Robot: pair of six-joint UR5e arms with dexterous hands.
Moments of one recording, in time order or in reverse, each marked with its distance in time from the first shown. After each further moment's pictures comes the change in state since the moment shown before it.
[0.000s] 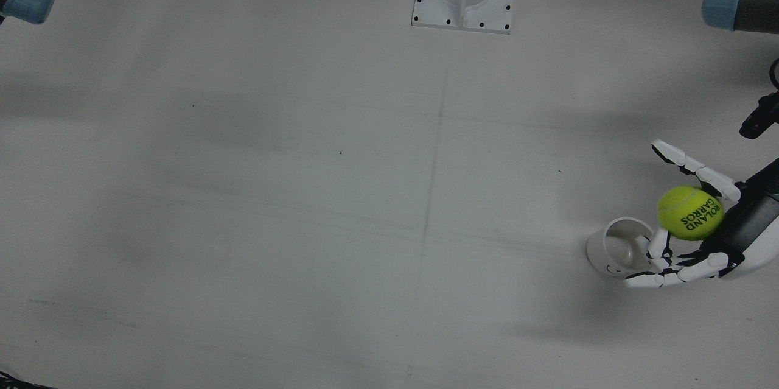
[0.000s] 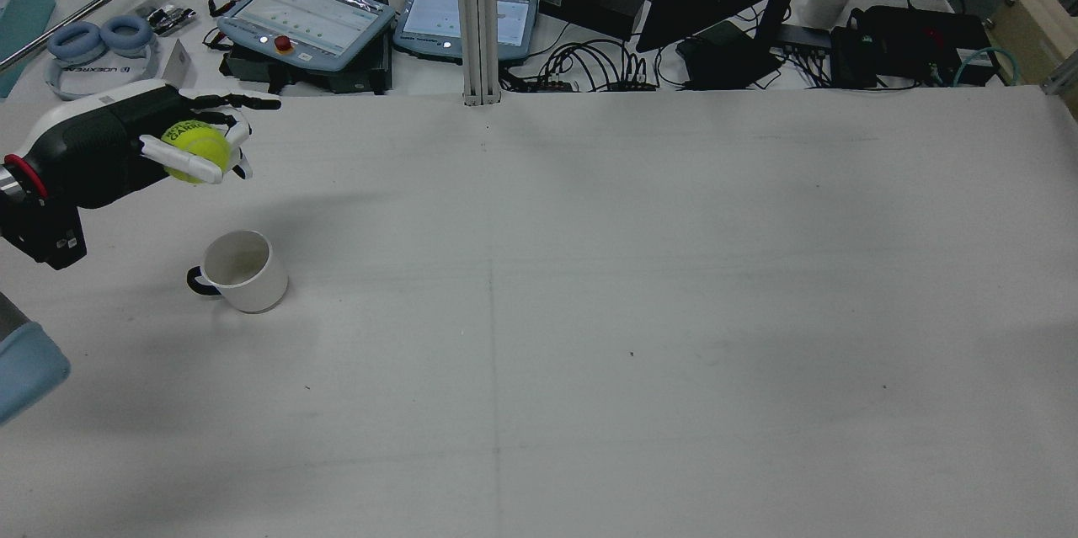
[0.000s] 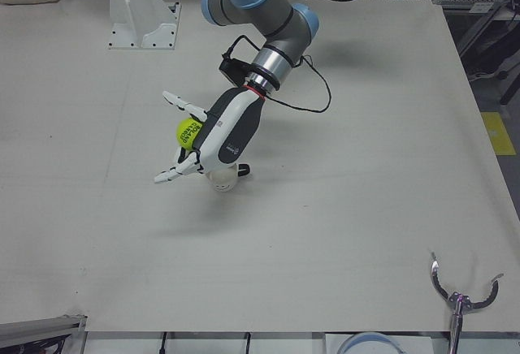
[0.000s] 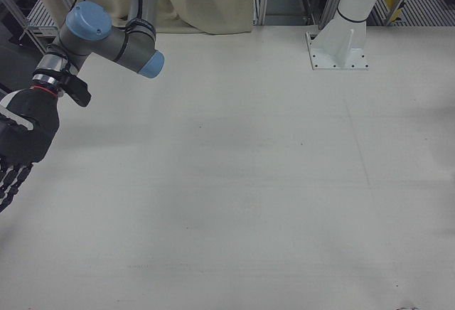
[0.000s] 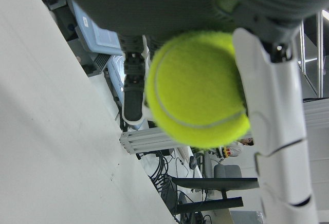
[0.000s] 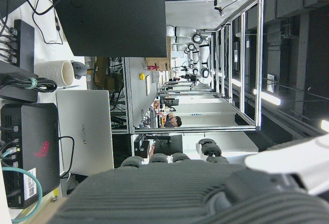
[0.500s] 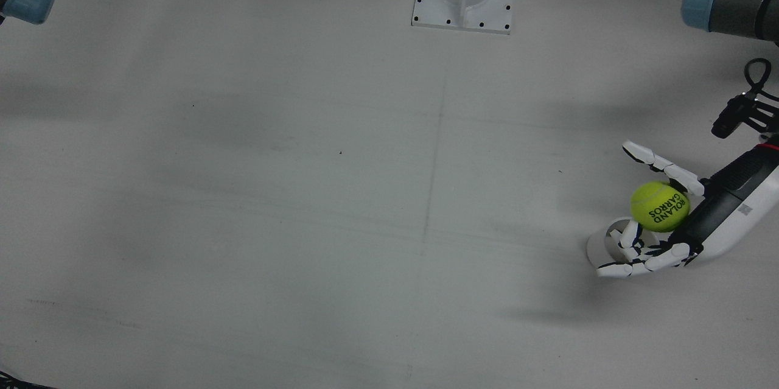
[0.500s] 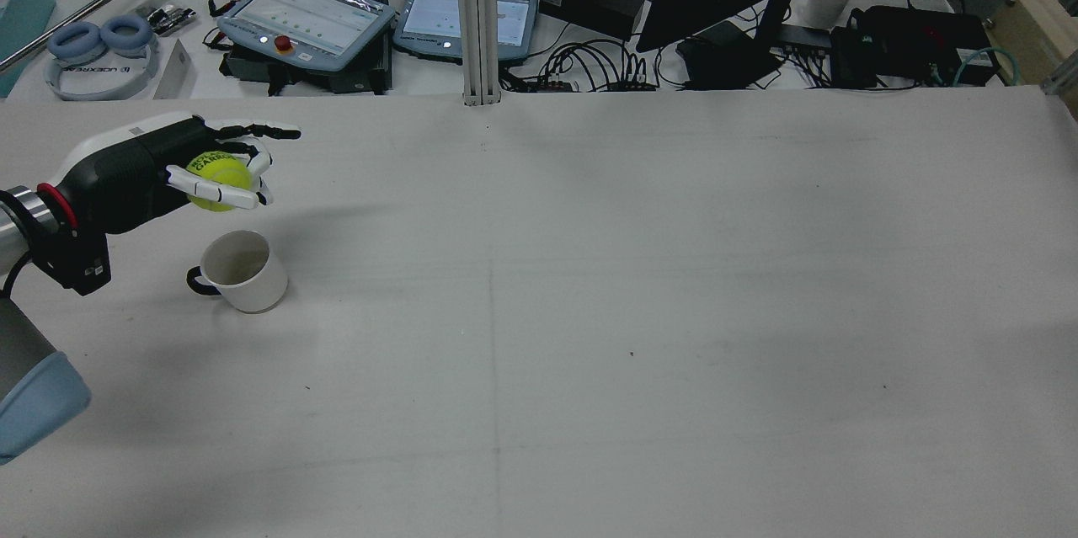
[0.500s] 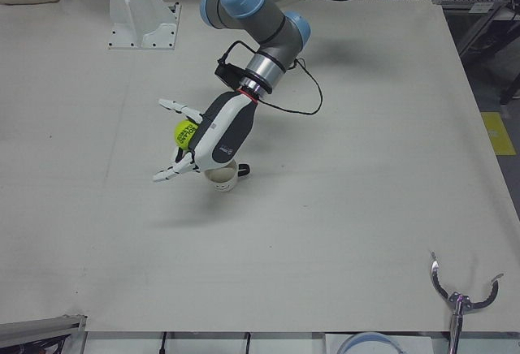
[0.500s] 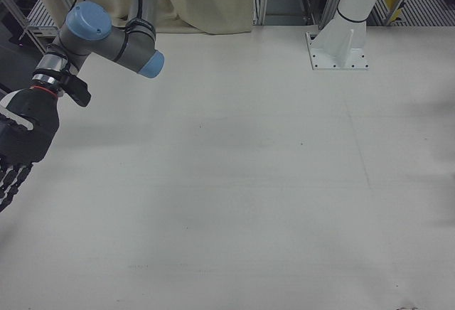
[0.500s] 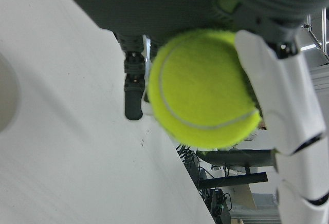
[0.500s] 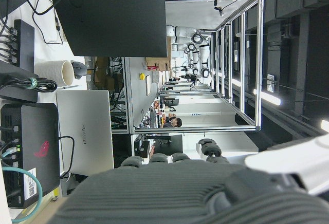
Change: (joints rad) left arm 0.057 0.013 0.017 -0.022 -0.023 0.027; right arm 0.000 0.000 0.000 0.000 0.000 0.000
